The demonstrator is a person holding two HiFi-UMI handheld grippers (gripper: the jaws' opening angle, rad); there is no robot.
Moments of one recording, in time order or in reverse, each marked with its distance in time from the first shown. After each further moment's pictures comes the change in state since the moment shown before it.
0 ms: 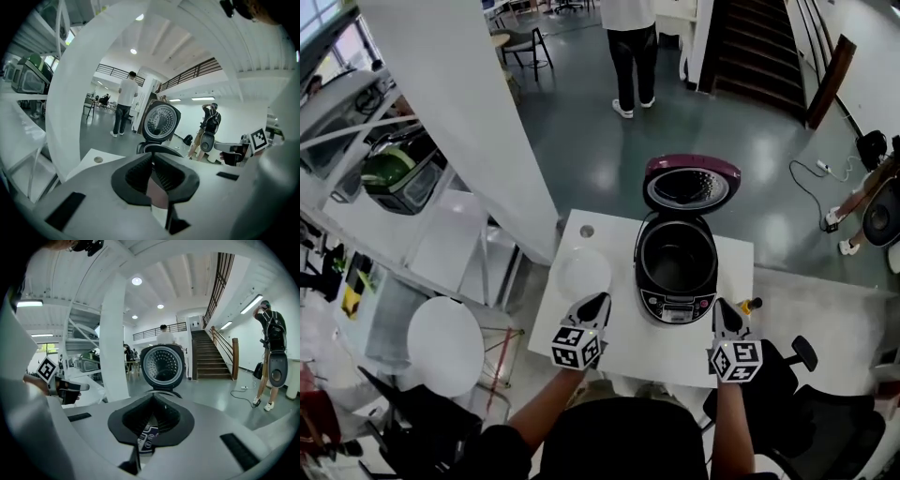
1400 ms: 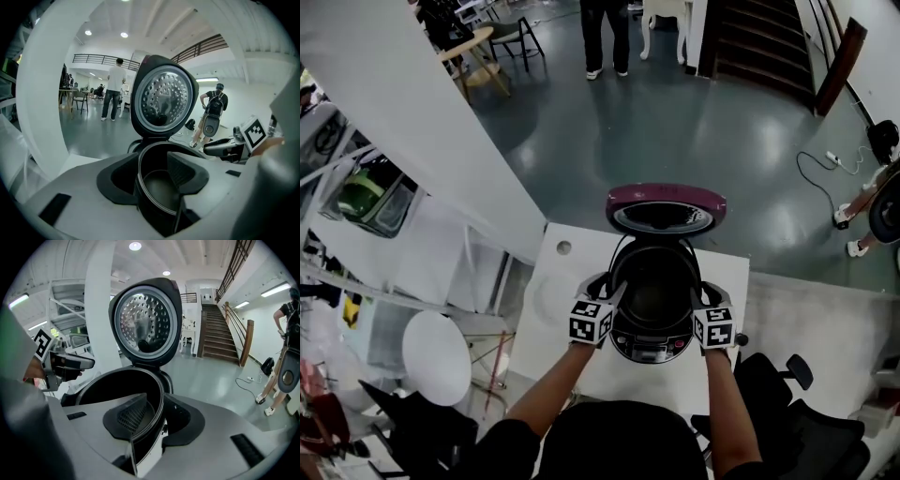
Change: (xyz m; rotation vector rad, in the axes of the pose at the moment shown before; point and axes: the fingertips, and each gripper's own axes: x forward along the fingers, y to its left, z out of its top) left arm 0.209 -0.008 0.007 0.101 0.193 0.023; right arm 0.175 -0.099 -0.063 -0.069 0.366 0.069
